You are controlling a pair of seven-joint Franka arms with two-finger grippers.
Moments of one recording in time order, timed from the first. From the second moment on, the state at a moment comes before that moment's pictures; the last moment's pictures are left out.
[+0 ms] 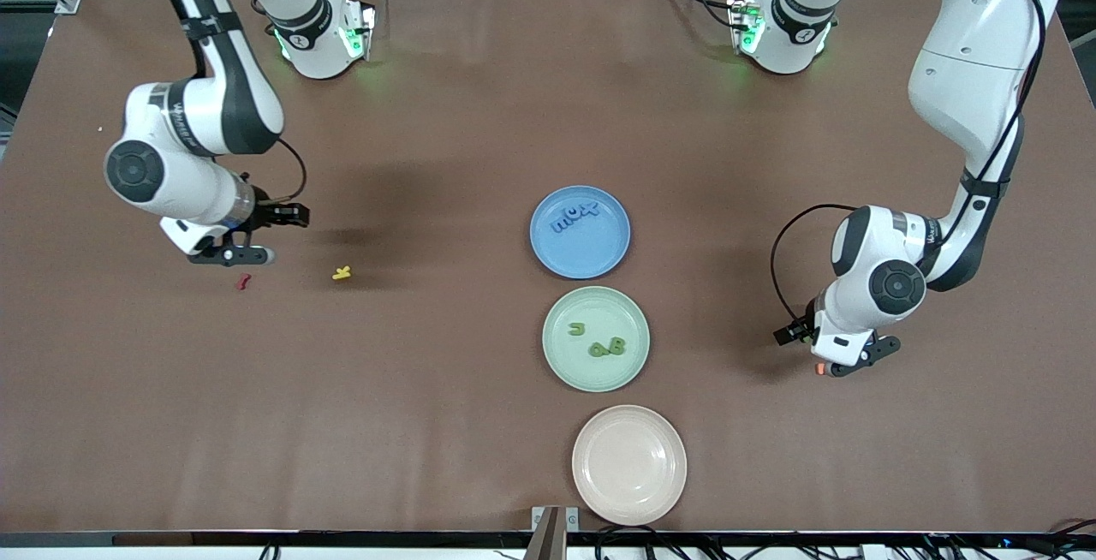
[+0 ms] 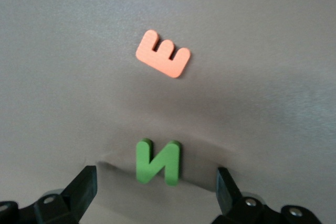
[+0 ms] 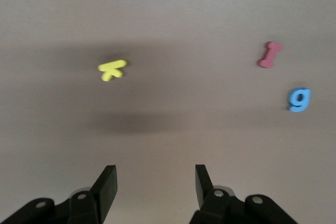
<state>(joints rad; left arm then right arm) 0.09 0.71 -0.22 -1.74 0.30 2.37 -0.71 0.25 0.13 -0.17 -2.20 0.05 2.11 0.06</state>
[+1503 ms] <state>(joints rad) 0.12 0.67 -0.37 -1.70 0.30 2.41 -0.82 0.12 0.15 -0.41 -2.51 0.03 2.67 -0.49</state>
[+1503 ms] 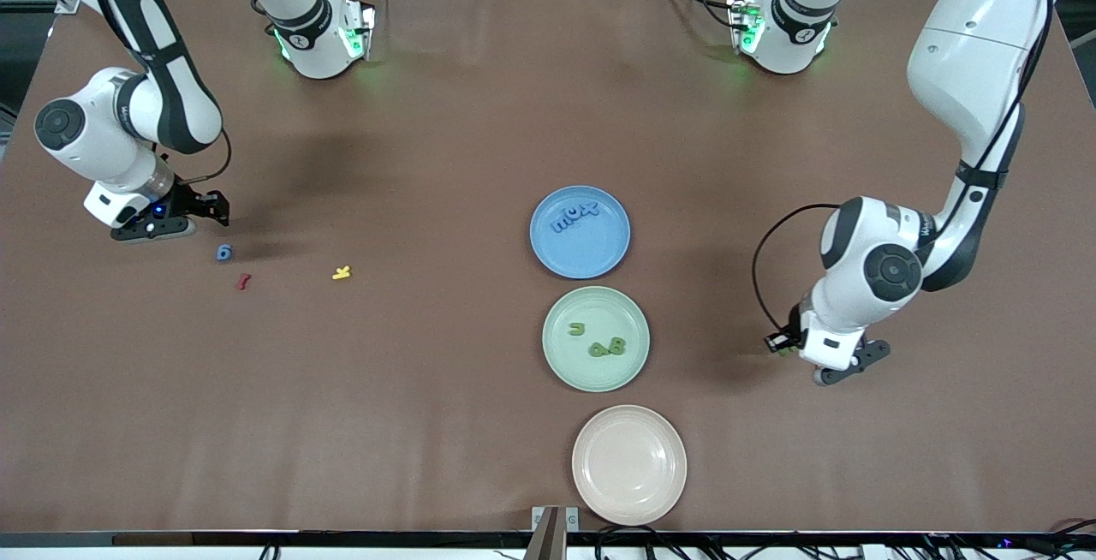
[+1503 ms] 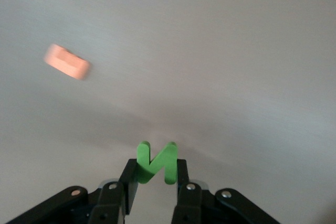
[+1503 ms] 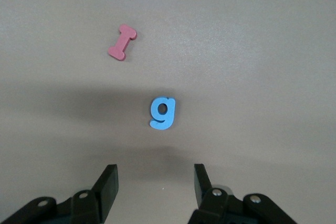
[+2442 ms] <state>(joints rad) -0.23 0.69 -0.46 -1.62 0.30 2.41 -1.32 0.13 0.24 -0.40 -2.53 0.08 2.77 -0.49</state>
